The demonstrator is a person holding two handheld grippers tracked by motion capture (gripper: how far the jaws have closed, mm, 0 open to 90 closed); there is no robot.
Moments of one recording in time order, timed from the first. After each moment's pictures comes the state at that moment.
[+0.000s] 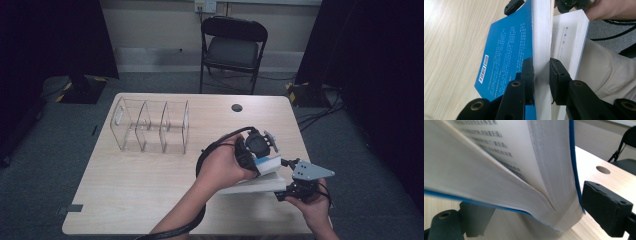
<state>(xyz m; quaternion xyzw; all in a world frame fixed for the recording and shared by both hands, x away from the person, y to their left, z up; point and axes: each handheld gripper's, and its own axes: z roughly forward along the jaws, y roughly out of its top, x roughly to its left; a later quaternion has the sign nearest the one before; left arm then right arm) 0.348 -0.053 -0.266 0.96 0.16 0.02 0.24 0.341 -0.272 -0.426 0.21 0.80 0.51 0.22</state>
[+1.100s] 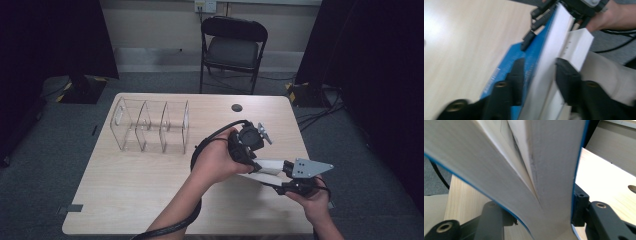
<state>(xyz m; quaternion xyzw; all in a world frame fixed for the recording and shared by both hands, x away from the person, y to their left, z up) 0.360 -0.037 -0.266 0.94 0.14 0.05 0.31 0.351 -0.268 -0.418 0.13 0.81 0.55 0.15</state>
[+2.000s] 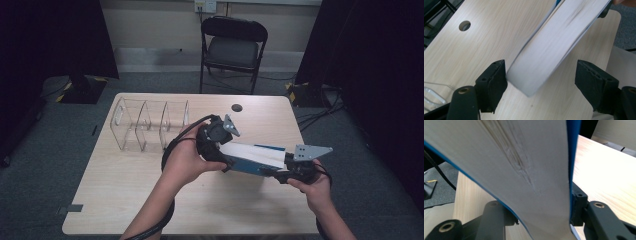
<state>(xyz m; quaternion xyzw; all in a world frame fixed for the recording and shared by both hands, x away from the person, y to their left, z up) 0.363 0.026 -0.267 0.92 0.20 0.12 0.30 0.379 -0.274 -0.405 0.18 0.81 0.55 0.09</state>
